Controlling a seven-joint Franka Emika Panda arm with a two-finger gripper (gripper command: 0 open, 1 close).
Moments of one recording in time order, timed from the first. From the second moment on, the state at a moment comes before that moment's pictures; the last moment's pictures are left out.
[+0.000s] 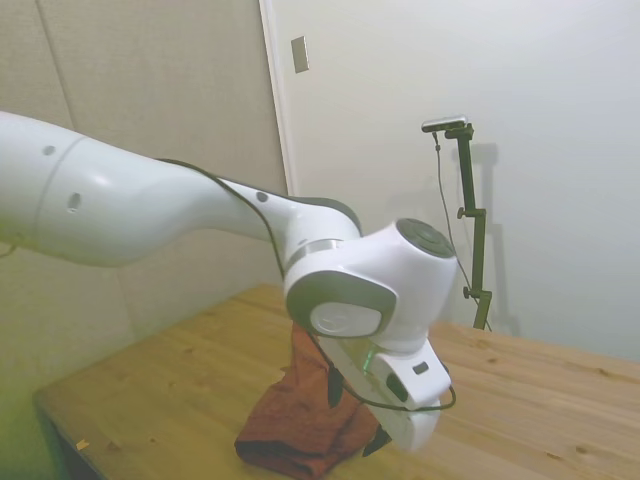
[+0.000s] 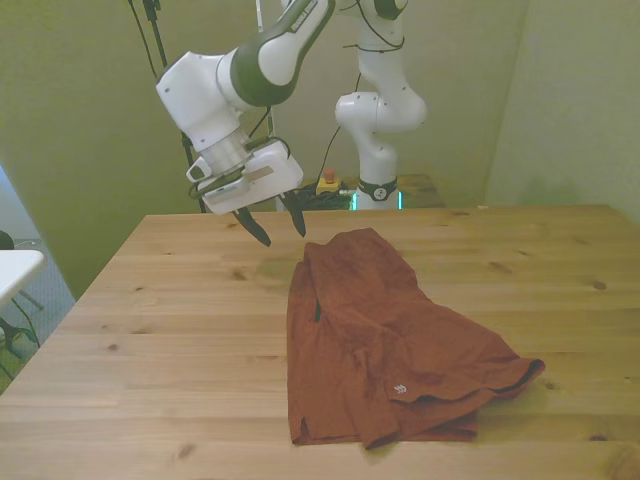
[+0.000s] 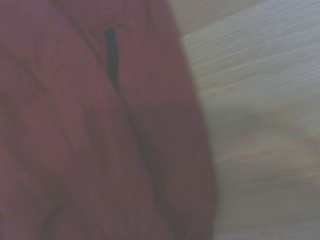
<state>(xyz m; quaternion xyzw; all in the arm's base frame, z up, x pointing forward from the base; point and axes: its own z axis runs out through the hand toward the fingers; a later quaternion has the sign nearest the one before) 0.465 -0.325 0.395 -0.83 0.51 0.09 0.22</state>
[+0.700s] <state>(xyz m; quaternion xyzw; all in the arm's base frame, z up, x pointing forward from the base) 0.502 -0.288 0.360 -0.83 0.45 0.16 0.28</state>
